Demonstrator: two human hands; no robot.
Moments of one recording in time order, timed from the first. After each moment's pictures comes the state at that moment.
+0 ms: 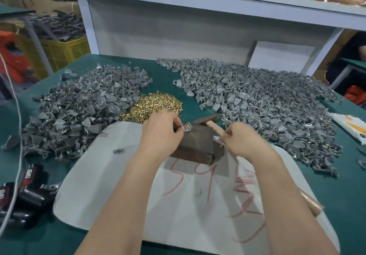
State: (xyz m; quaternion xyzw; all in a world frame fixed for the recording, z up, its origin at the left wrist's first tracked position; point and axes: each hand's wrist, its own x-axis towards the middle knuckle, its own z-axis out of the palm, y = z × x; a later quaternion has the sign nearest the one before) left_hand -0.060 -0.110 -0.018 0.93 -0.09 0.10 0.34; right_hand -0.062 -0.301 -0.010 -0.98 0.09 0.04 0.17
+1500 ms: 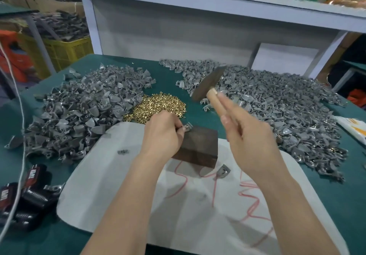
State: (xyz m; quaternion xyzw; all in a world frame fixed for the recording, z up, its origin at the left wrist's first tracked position) left_hand -0.054 -0.107 -0.022 0.92 -0.07 0.13 0.36; right_hand -0.114 -0.271 0.012 -0.90 -0.15 -0.28 0.29
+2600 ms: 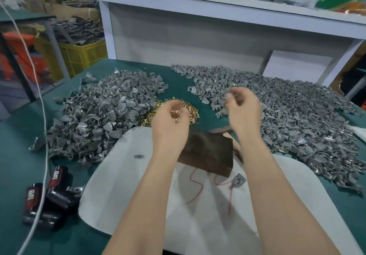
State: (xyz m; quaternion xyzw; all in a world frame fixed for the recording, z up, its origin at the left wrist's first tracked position) left_hand -0.052 -0.099 -0.009 0.77 0.03 0.21 0.61; right_hand -0.015 -0.247 0.012 -0.84 0.06 -0.28 0.47
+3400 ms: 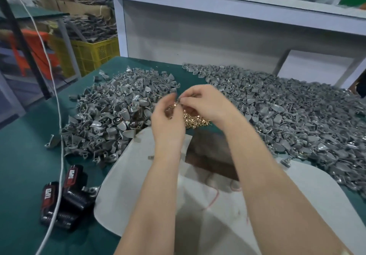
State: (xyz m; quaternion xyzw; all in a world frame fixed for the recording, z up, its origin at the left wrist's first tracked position) left_hand -0.039 -0.078 -0.010 0.61 0.09 0.24 0.75; right_hand 0.007 -0.163 0.031 -0.86 -0.14 0.01 0.49
